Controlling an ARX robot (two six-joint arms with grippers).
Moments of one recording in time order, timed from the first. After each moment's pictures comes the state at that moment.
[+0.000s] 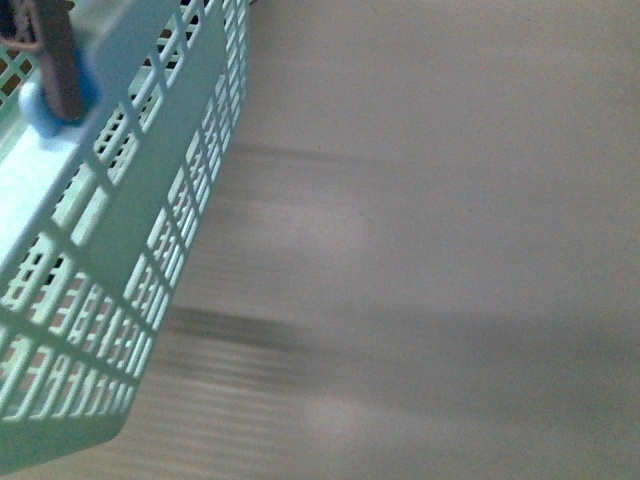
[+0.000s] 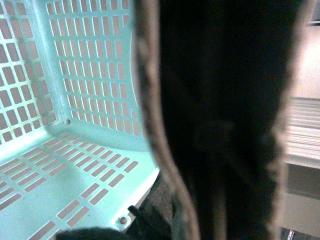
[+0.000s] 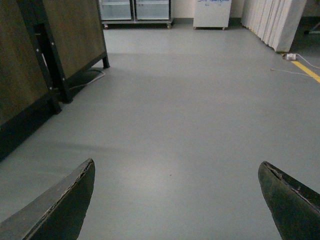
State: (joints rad) left arm -0.24 1.06 0.84 -0.07 -0.08 -1.53; right arm 0.00 0.00 0.02 0.00 0.00 0.00
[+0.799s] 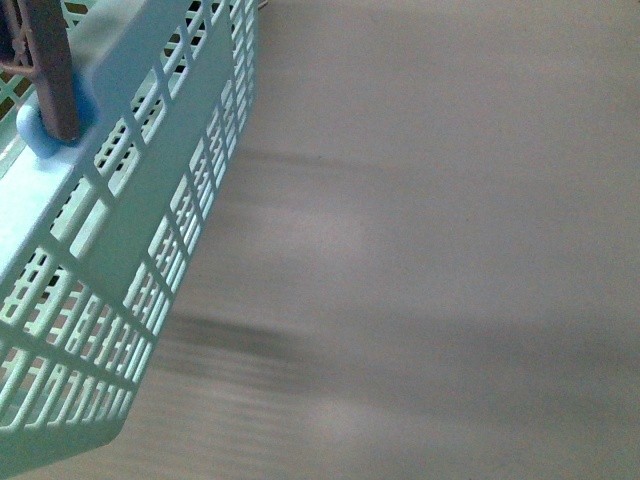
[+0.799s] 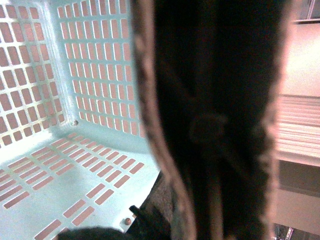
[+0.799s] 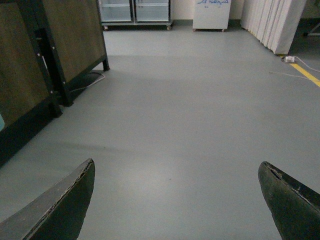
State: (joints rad) left arm -0.24 1.06 0.85 -0.07 -0.08 -1.53; right arm 0.00 0.00 0.02 0.00 0.00 0.00
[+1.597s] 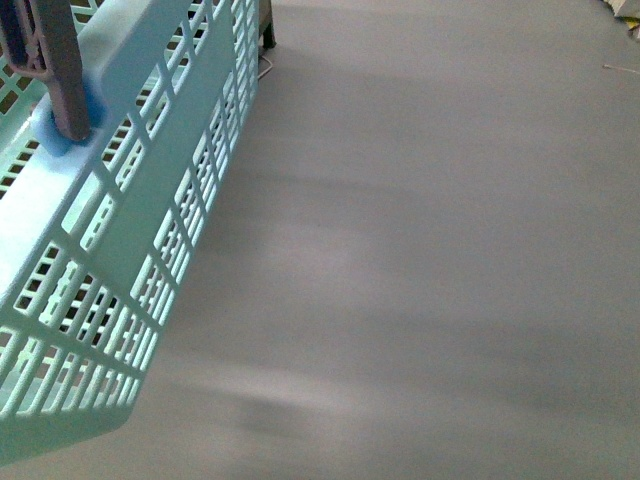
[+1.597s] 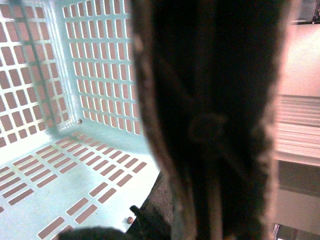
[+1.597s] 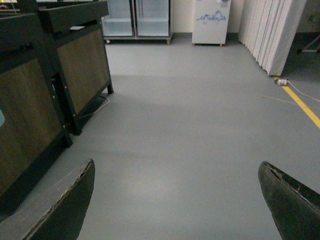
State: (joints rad) left arm -0.24 1.06 0.85 -0.07 -0.08 -1.53; right arm 0.00 0.00 0.02 0.00 0.00 0.00
